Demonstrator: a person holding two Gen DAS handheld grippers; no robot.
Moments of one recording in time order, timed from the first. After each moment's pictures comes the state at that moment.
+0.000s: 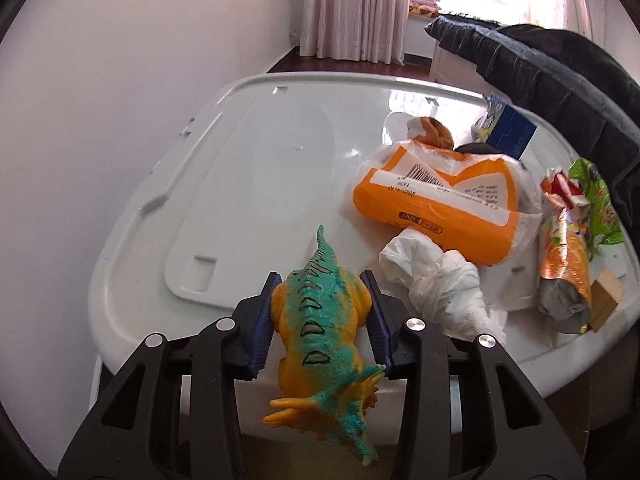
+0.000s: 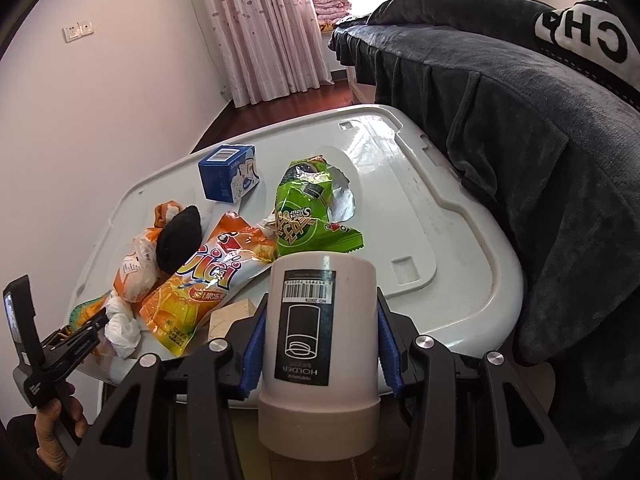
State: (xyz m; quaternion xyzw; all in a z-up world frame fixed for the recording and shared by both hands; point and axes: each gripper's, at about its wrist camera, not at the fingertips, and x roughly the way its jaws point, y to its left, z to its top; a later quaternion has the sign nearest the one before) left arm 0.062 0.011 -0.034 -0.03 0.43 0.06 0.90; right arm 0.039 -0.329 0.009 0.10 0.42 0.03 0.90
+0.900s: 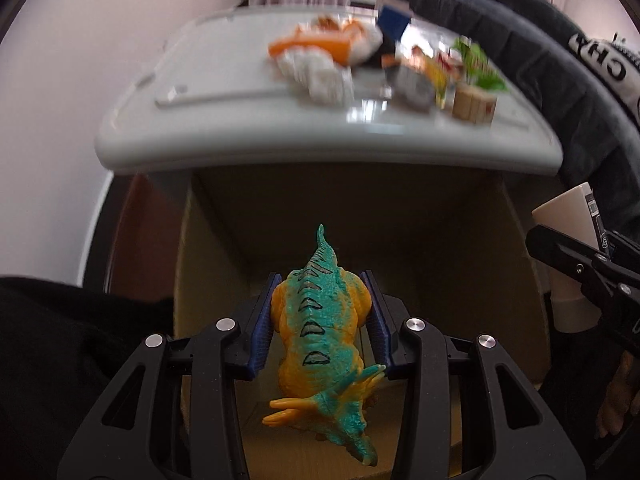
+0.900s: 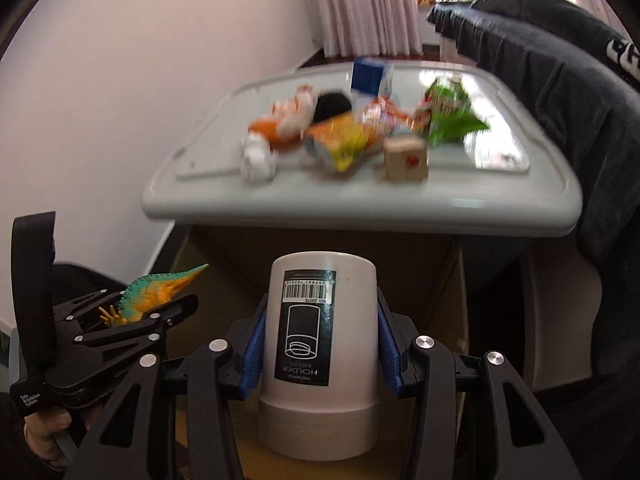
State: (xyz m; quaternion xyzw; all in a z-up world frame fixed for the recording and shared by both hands) left arm -0.097 -0.039 -0.046 -0.03 0.53 -0.04 0.85; right arm -0.101 -0.234 -0.021 0.03 0.49 0.17 0.86
